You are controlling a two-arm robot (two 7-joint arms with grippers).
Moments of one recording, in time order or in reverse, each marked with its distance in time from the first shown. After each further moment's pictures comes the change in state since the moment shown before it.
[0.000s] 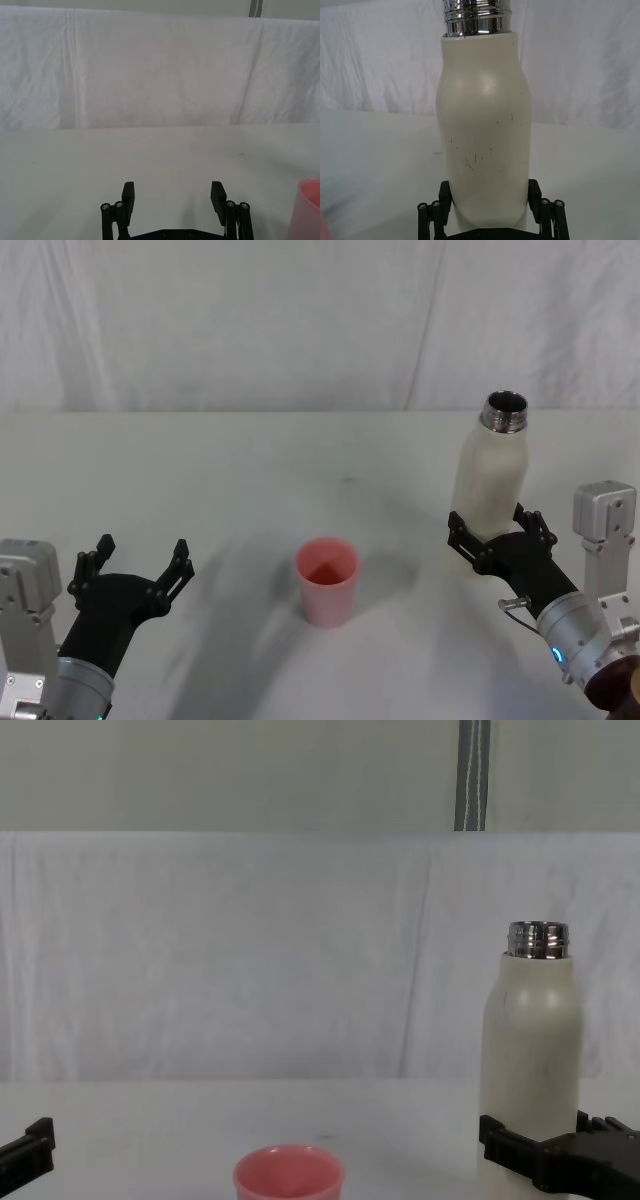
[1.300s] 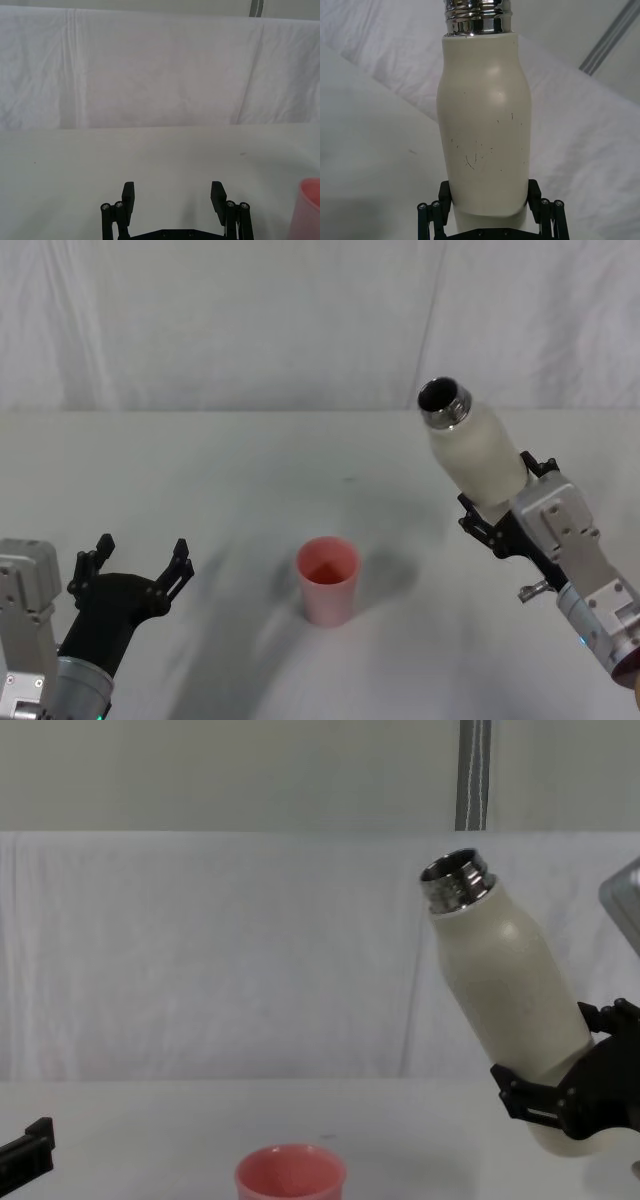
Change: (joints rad) left arm 0.000 0.000 0.000 0.000 0.000 0.000 0.000; right arm -0.037 0.135 -0.084 -0.244 -0.452 0.073 -0.093
